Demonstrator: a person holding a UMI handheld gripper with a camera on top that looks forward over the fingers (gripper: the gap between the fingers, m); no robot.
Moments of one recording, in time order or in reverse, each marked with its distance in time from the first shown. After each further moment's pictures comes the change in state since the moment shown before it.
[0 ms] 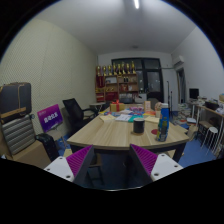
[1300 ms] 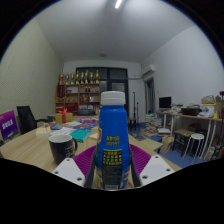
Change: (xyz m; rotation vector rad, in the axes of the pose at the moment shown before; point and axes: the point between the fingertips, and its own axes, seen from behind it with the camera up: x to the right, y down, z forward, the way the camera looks) arm 0.326 -0.018 0.295 0.160 0.395 -0.001
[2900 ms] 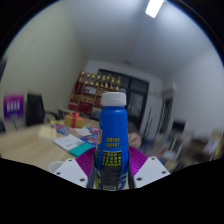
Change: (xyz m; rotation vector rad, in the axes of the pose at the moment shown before) arm -0.038 -0.114 0.040 0.091 -0.150 -0.248
